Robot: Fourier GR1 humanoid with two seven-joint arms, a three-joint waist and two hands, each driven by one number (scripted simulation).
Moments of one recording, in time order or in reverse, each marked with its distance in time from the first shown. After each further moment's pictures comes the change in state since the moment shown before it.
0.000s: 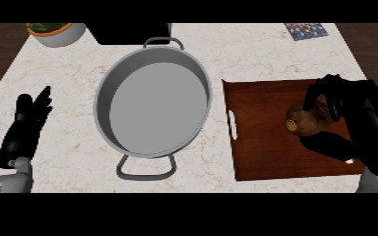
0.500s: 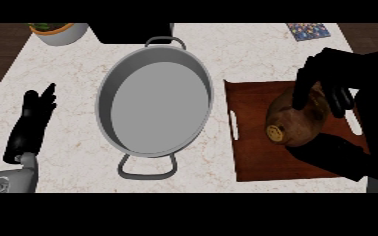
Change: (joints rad) left arm -0.030 -0.017 -0.004 0.024 -0.021 0.003 -0.003; right arm -0.346 0.076 0.069 -0.154 -0.084 0.242 0.308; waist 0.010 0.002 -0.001
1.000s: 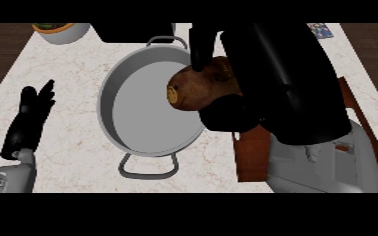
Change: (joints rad) left arm -0.026 0.009 0.015 0.016 0.002 -0.020 -0.003; right arm -0.365 0.174 0.120 0.310 0.004 0.029 0.275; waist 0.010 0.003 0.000
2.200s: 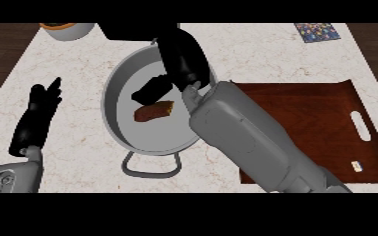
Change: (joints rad) left arm -0.017 -0.026 -0.014 -0.007 -0.026 -0.006 0.008; right arm -0.097 0.024 0.245 0.700 -0.463 -0.678 -0.145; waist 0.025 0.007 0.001
